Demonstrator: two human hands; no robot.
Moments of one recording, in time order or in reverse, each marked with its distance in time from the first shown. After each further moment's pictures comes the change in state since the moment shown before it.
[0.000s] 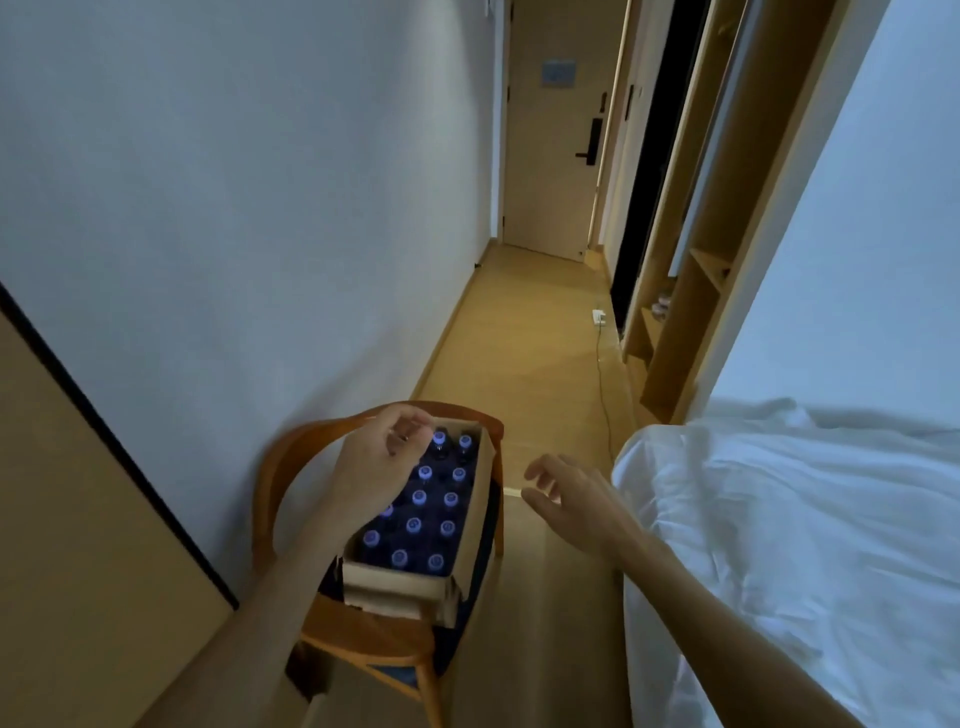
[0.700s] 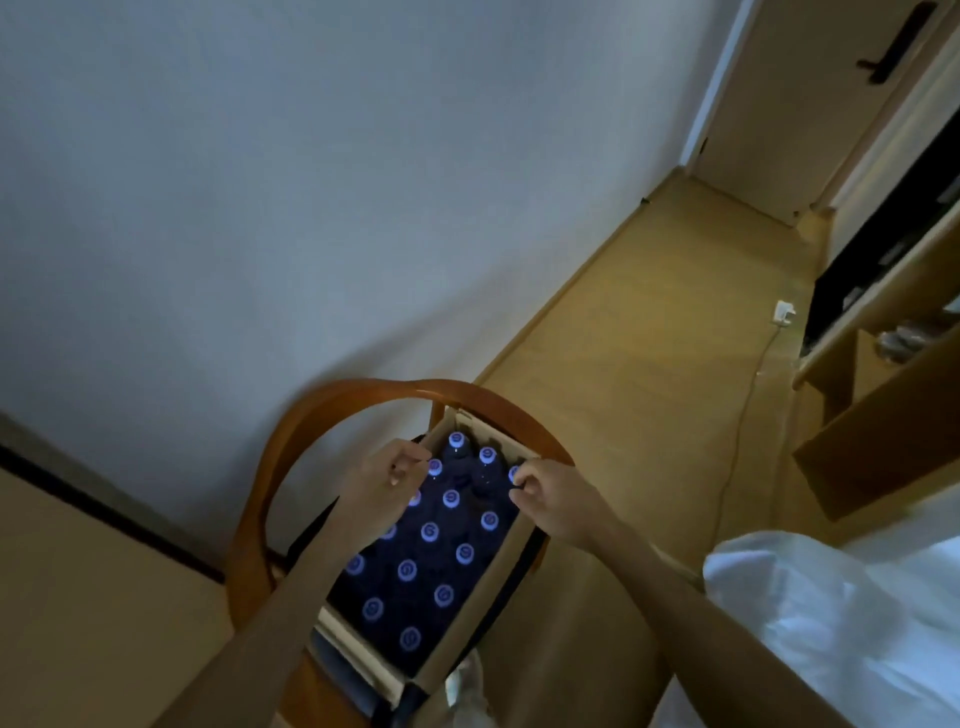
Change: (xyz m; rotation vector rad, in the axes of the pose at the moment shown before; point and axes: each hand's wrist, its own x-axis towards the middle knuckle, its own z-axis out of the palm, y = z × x) left_hand 0.180 -0.167 0.086 -0.014 0.144 -0.557; right_hand 0.303 0.115 0.077 0.081 -0.540 -0.129
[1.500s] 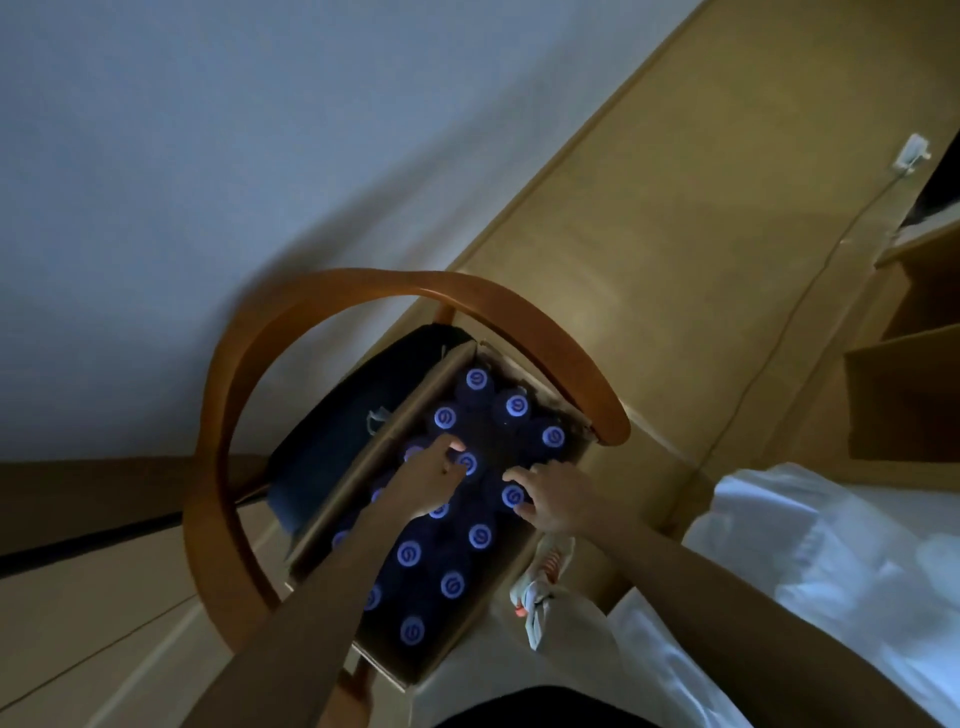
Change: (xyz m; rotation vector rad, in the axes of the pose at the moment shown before) left_hand 0.147 -0.136 0.094 0.084 -0.492 -0.448; right_hand 0.150 0.088 0.109 -0.437 -0.606 -0.029
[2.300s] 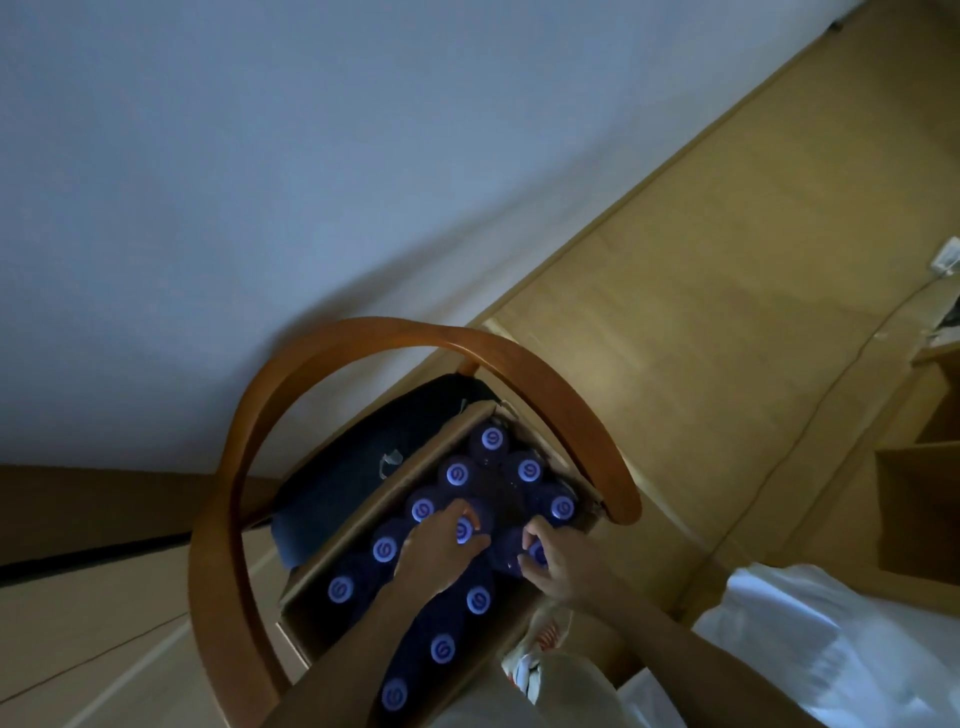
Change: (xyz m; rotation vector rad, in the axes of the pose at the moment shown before) left_hand -0.007 0.001 0.030 0.078 0.235 0.007; right_hand -0.010 0.013 -0.013 0.280 0.190 -0.050
